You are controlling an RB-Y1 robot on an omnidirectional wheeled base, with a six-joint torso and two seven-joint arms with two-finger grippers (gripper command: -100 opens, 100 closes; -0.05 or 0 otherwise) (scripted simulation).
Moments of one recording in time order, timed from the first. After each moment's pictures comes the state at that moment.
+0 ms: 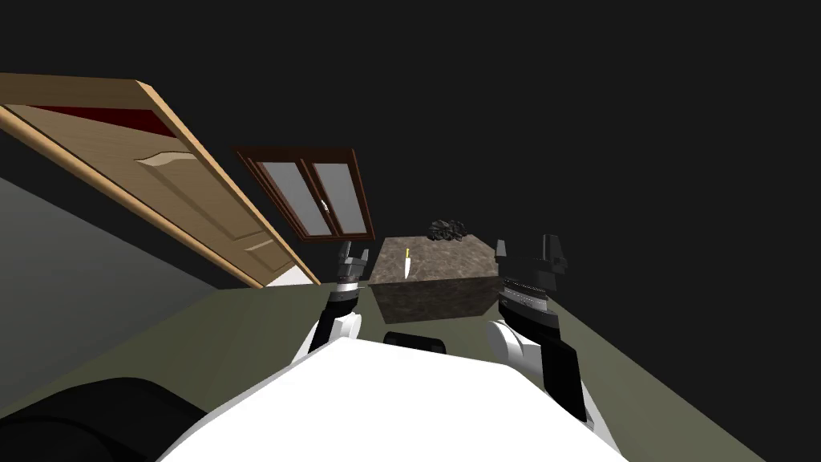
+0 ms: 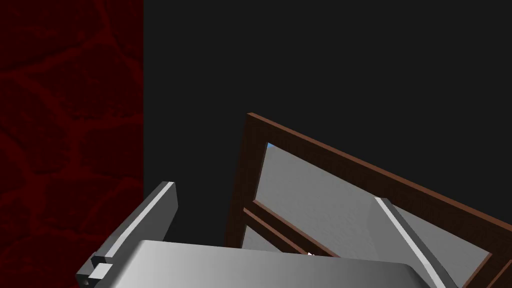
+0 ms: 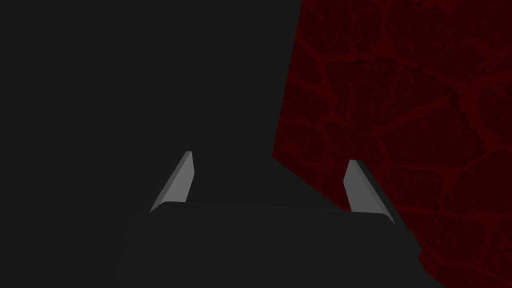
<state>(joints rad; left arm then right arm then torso) 0.53 0.00 -0.04 -2.20 0.00 -0.47 0.16 0.46 0.02 -0.05 -2.37 -0.11 -0.48 -0.15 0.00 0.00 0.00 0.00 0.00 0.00</state>
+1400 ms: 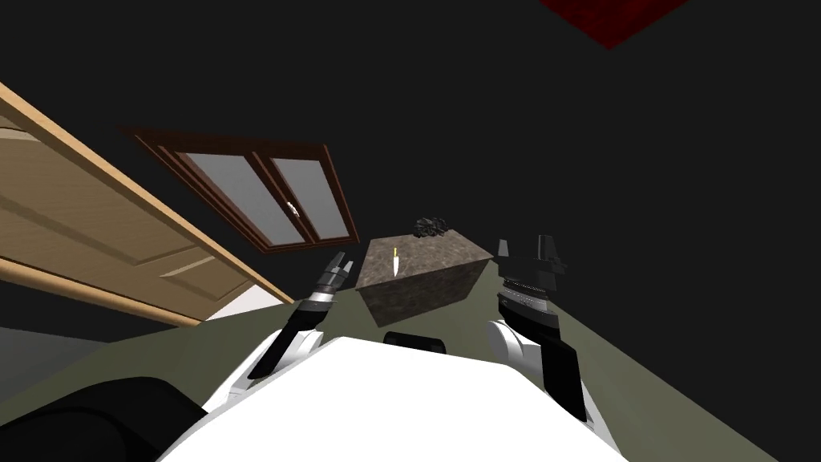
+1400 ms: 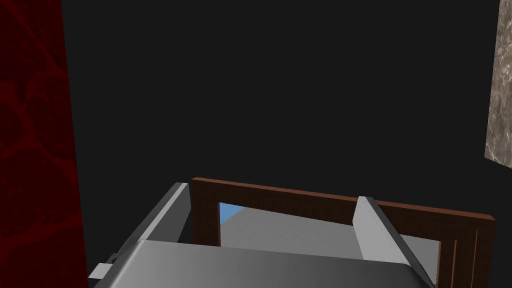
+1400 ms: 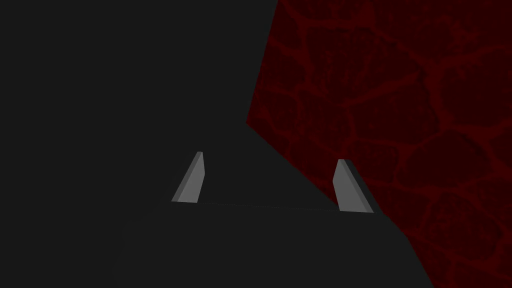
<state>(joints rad) 0.65 0.35 0.13 -2.13 0.10 -0.41 0.16 0.46 0.02 -0.05 -2.37 -0.11 -0.48 -0.15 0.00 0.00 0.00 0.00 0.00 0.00</state>
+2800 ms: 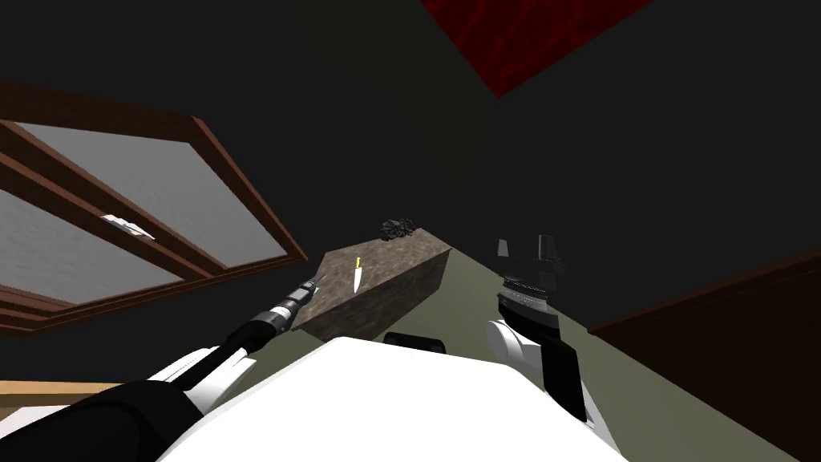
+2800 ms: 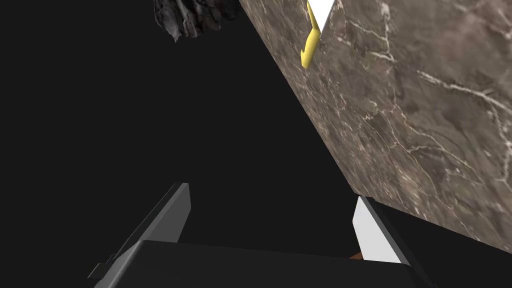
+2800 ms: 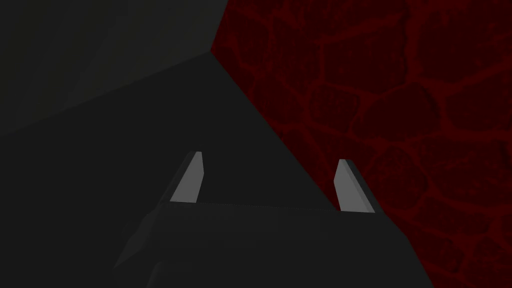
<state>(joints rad) 0.85 0.76 0.28 -1.92 0.22 -0.13 0.11 0.46 0.02 -0.05 -2.37 -0.11 -0.48 -0.15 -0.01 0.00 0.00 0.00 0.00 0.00</state>
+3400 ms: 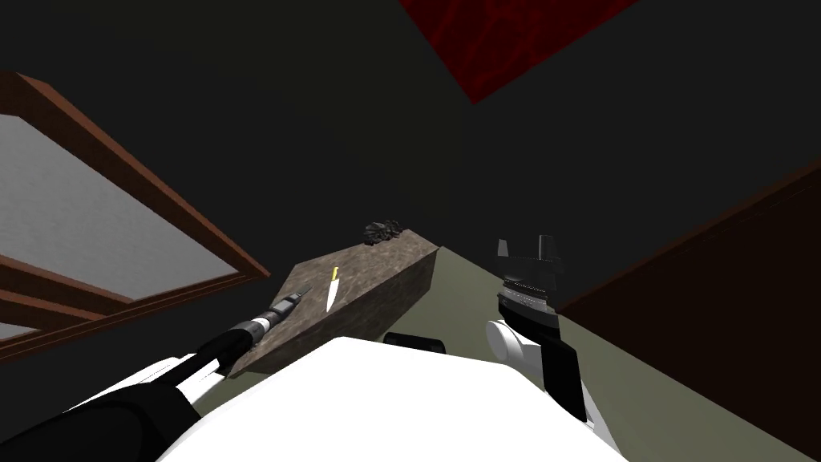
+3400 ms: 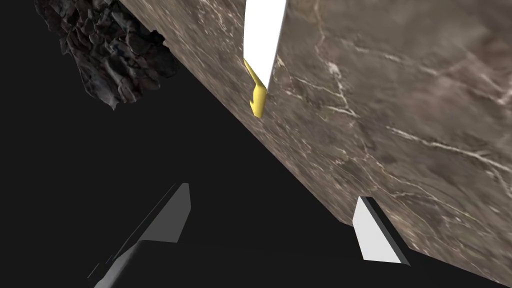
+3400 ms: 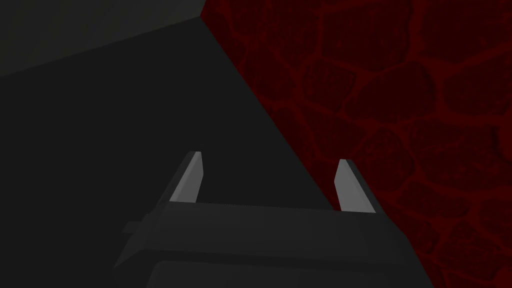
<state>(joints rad) 0.93 0.90 0.28 -1.80 0.26 -0.01 0.07 0.46 0.02 -0.05 -2.37 -0.11 -0.48 -0.15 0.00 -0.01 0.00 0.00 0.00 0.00</state>
